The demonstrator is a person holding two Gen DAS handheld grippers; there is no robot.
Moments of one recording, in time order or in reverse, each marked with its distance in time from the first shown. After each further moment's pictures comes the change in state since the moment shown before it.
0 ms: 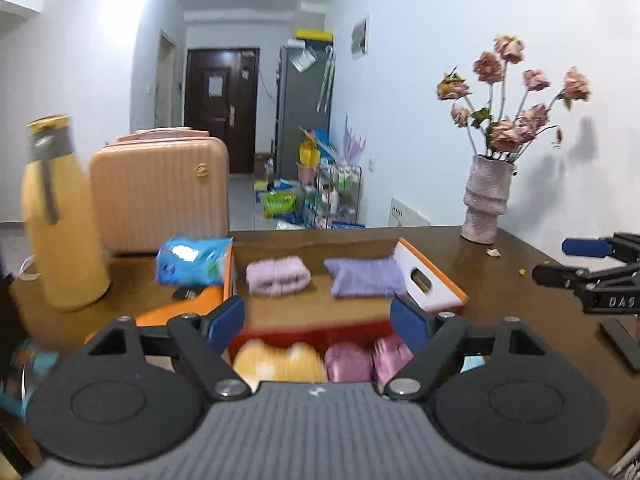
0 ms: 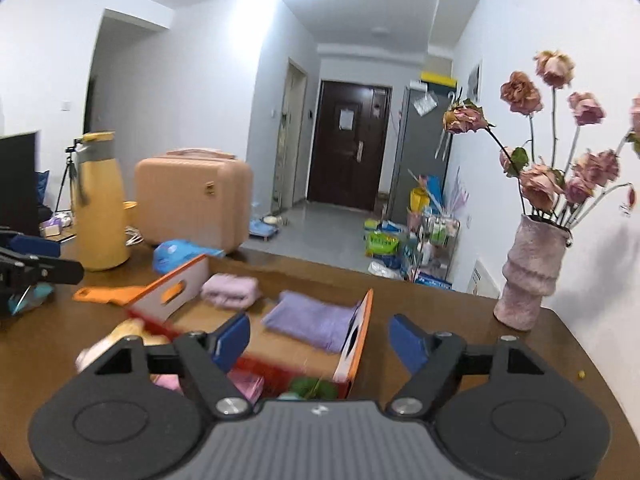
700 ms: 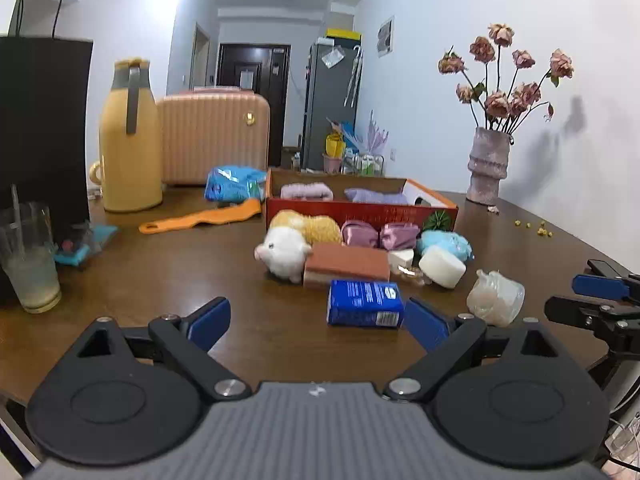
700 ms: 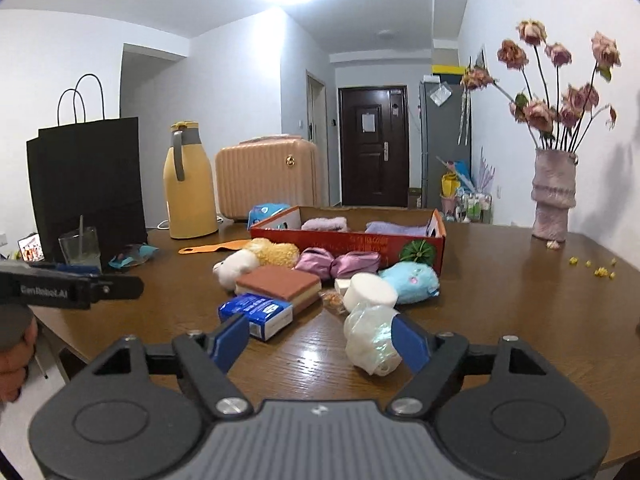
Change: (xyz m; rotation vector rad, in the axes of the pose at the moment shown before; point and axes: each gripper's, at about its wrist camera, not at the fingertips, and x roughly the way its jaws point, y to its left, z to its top) left arm -0.108 0.006 -0.141 -0.049 0.017 0.070; right arm -0.126 0.097 -0.143 0.136 -0.023 0.125
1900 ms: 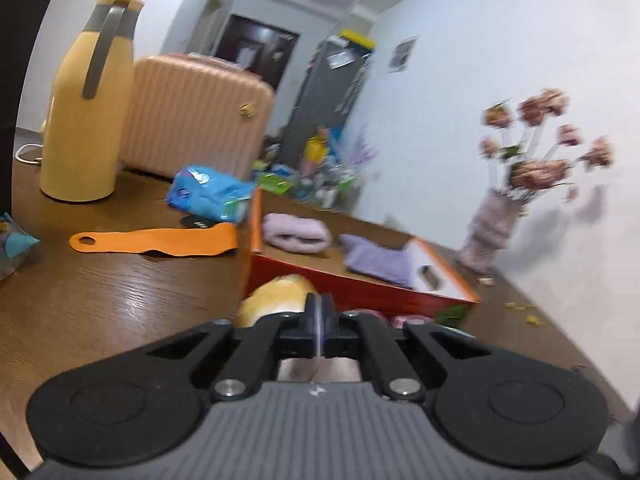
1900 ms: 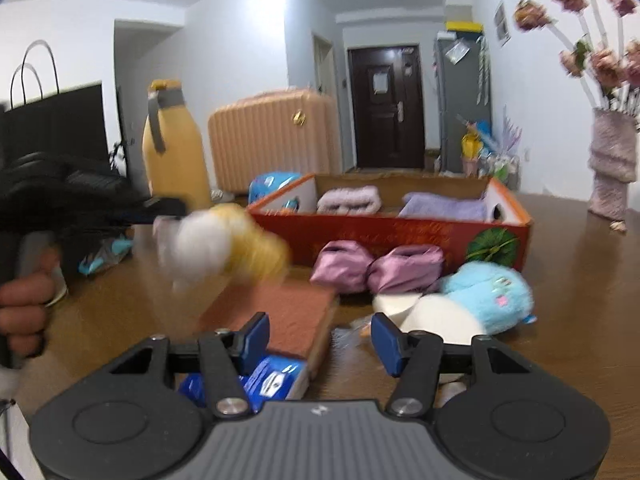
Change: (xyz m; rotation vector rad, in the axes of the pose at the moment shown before) left arm 0.125 0.066 0.083 -0.235 -0.002 -0.163; right arm 0.153 0.009 0.035 0.034 0.098 0.040
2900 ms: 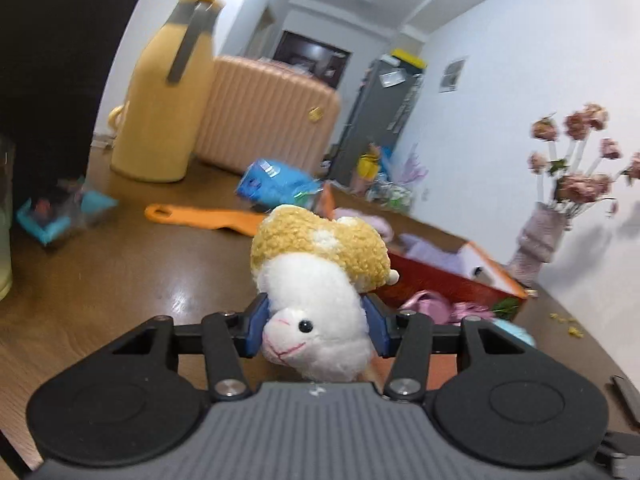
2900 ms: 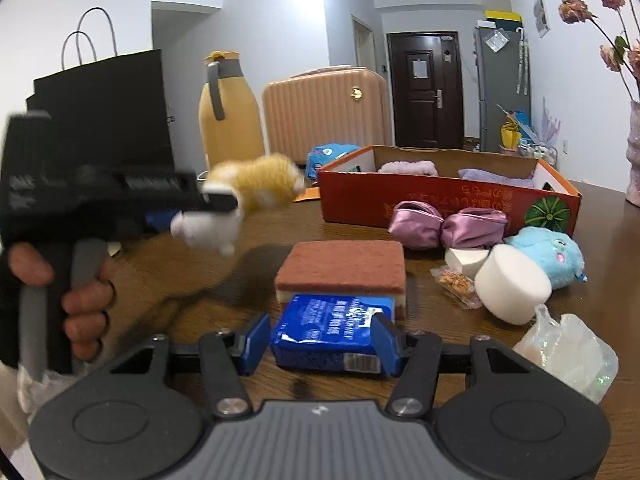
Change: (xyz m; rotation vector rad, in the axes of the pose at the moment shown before) left arm -0.028 0.023 -0.039 -0.049 -0.058 0.142; right arm -0.011 0.047 -0.035 -0.053 0.073 0.122
